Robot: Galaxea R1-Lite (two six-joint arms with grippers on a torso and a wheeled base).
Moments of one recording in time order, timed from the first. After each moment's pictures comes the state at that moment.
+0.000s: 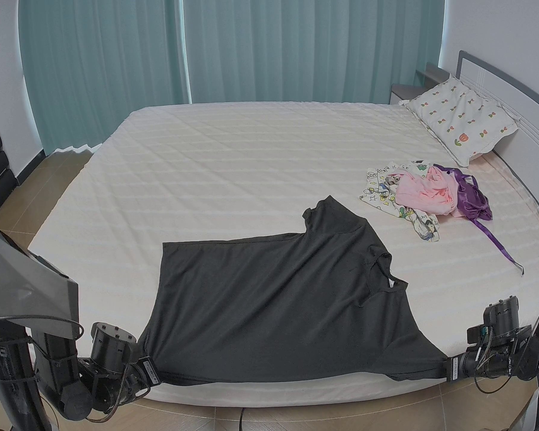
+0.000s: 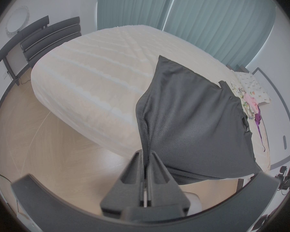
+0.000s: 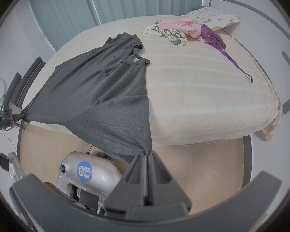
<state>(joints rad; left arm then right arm) -0.38 2.16 -0.02 -1.24 0.27 -0.73 0.10 1.95 -0.02 -0.95 -0.02 0.07</state>
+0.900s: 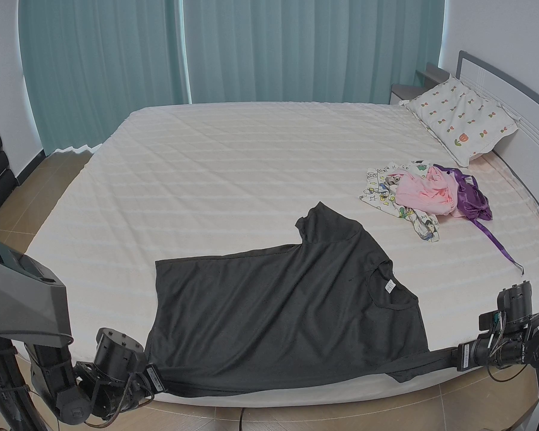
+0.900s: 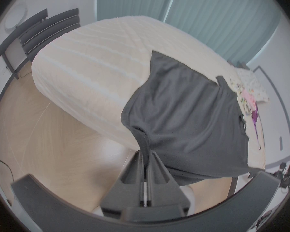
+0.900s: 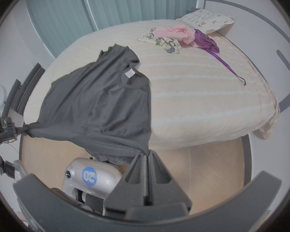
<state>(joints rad) -0.47 2.06 -0.03 -1.07 0.25 -0.85 0.06 1.74 -0.11 -0.68 0.00 0.07</state>
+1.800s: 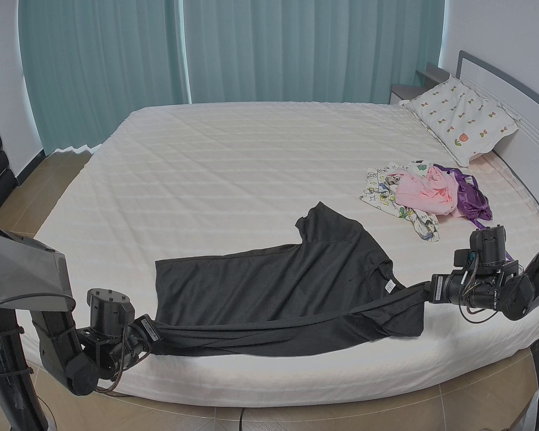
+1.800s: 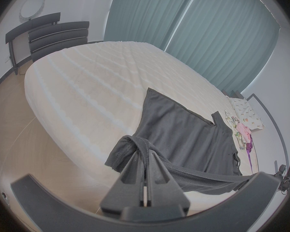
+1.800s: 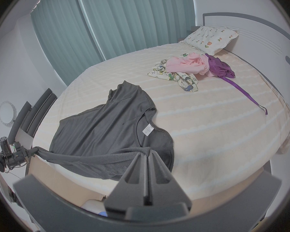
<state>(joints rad) -0.29 2.13 -0.22 -1.23 0.26 -0.75 0.13 1.91 -0.54 -0.69 0.03 0.21</state>
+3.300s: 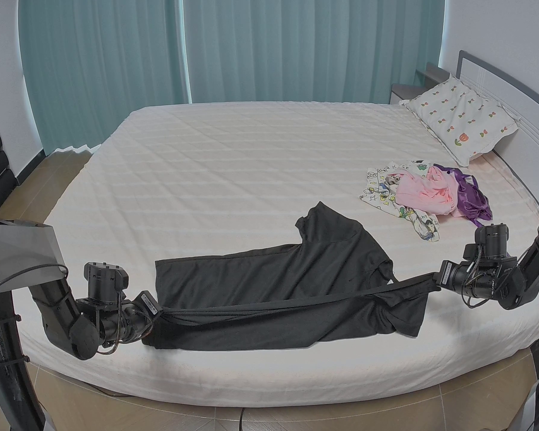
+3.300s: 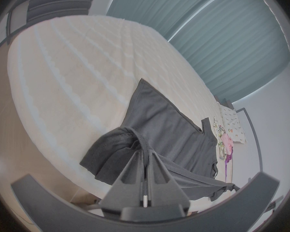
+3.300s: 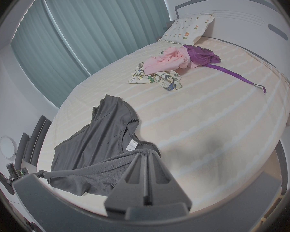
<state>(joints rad) -0.14 2.16 -0.46 -1.01 -0.06 -0.86 -0.01 2.05 -0.63 -0.77 0.08 0.37</state>
